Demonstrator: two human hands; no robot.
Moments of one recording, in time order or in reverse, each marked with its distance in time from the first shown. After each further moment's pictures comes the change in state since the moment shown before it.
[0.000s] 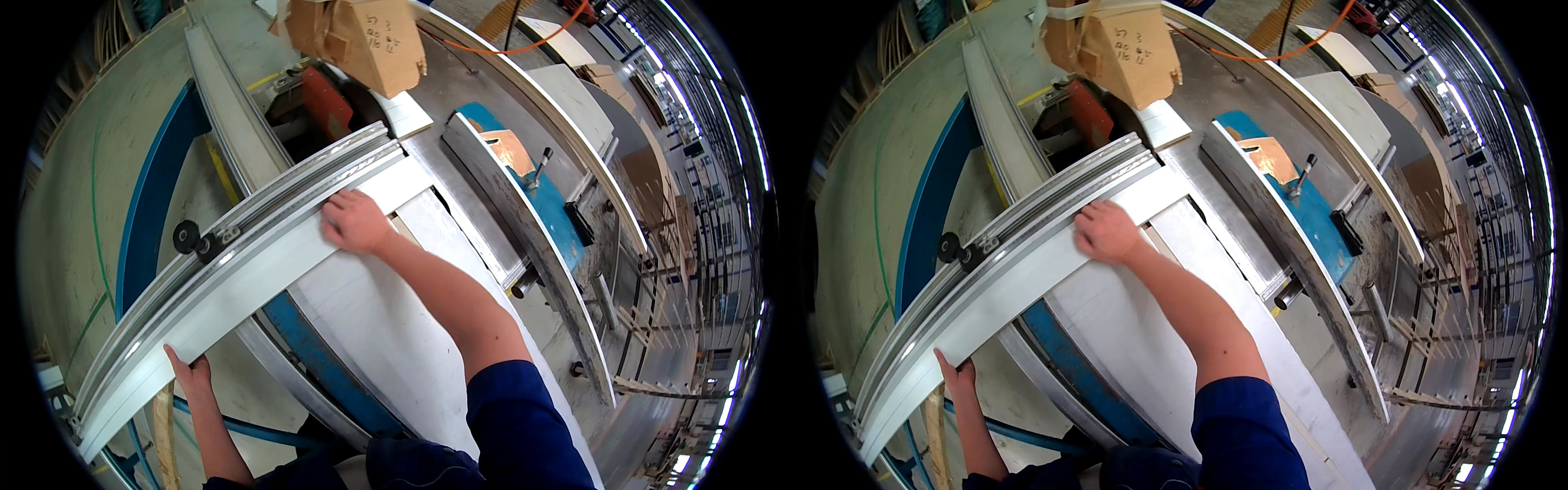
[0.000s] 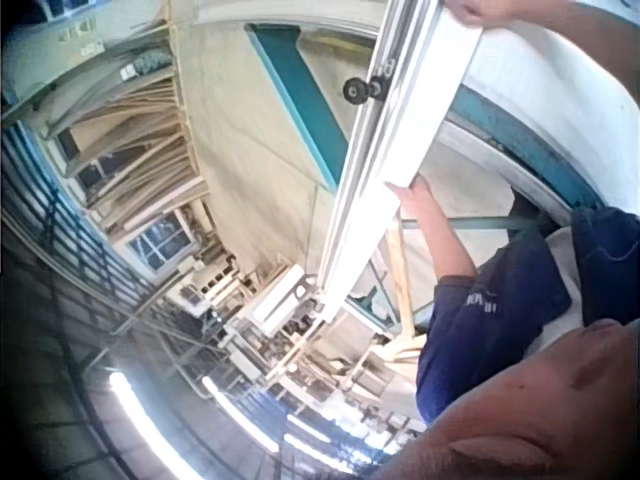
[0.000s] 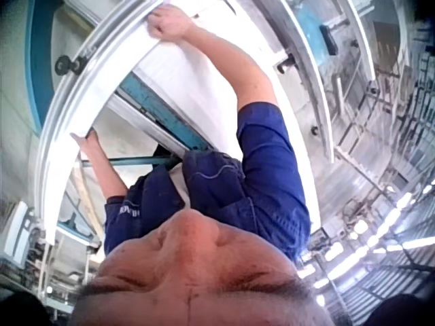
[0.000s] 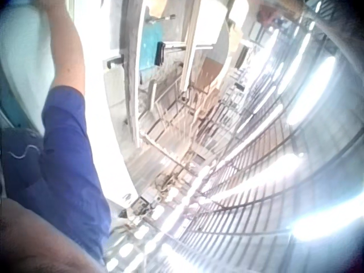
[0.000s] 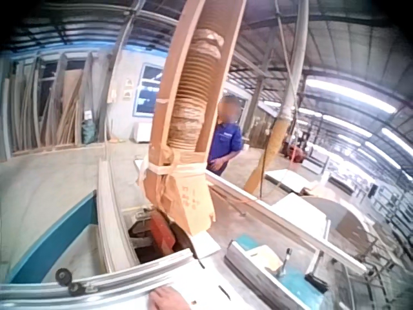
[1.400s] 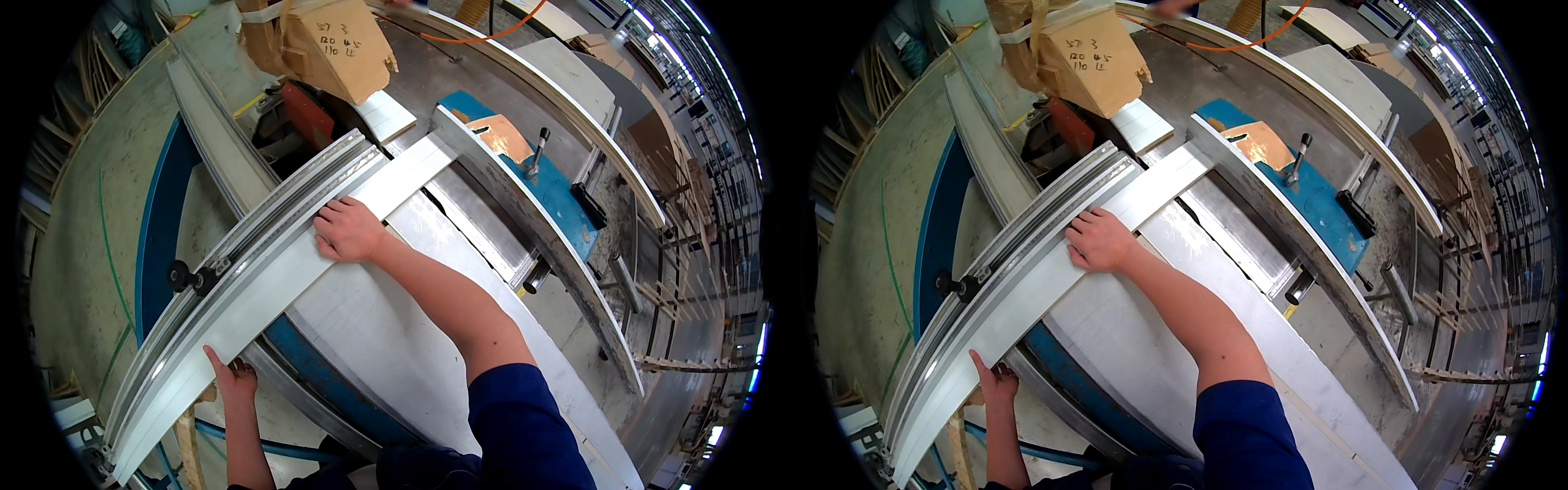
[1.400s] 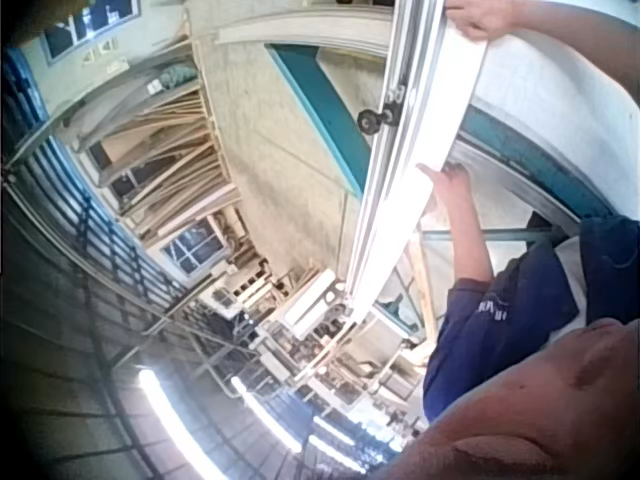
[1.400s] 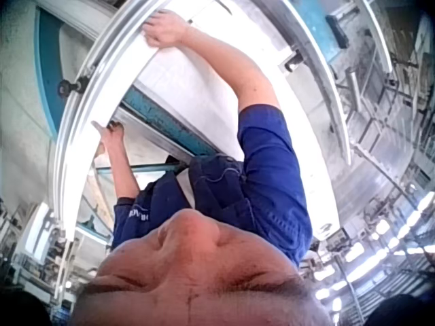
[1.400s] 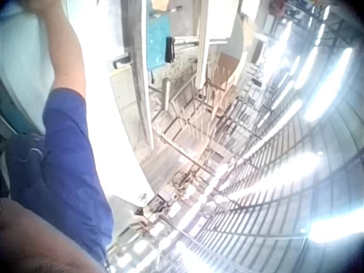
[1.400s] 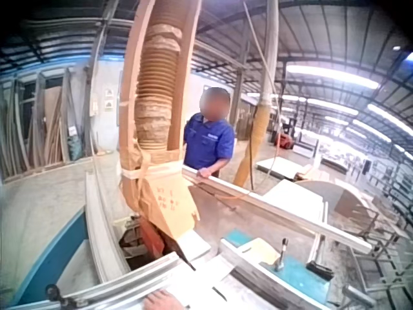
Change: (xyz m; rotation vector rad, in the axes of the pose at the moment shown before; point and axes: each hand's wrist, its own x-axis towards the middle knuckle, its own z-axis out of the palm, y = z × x) left_hand -0.047 -0.083 0.034 0.535 -0.053 -0.163; right_hand -0.007 0.021 -0.004 -0.091 0.029 -0.026
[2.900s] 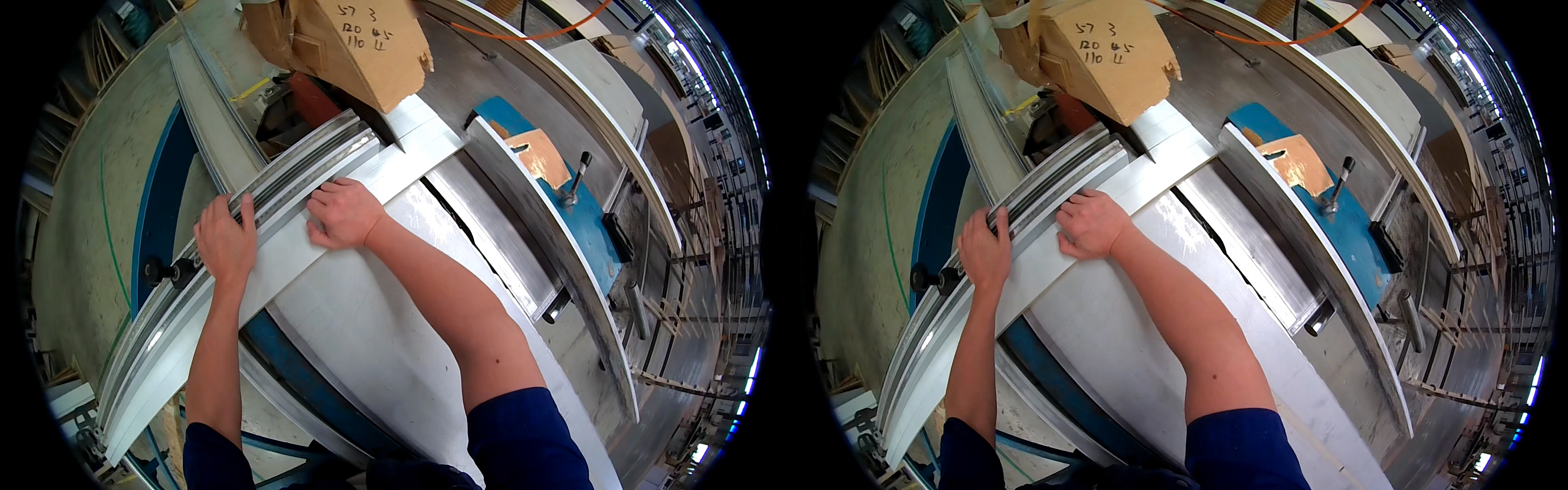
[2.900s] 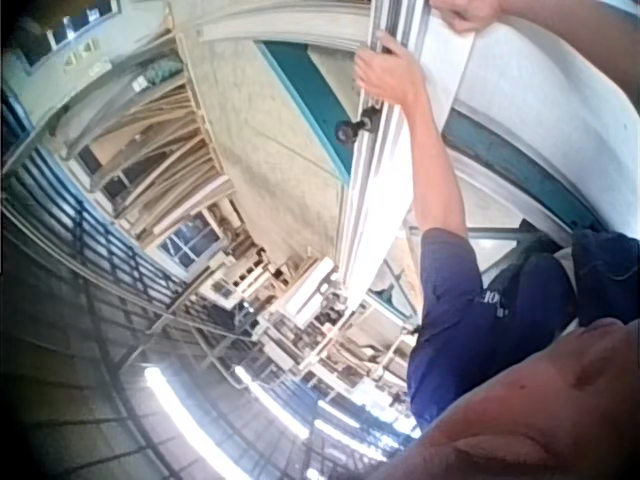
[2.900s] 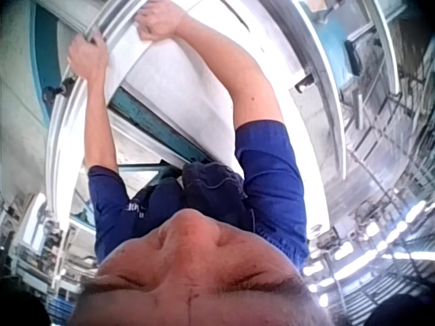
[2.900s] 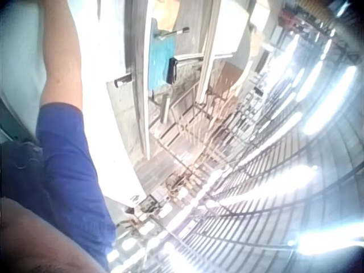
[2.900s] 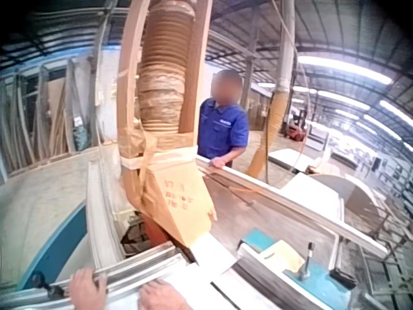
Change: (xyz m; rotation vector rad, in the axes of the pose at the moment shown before) left_hand -0.017 0.046 0.320 1.468 0.001 1.560; right_hand 0.055 0.062 0.036 0.058 0.052 -0.054
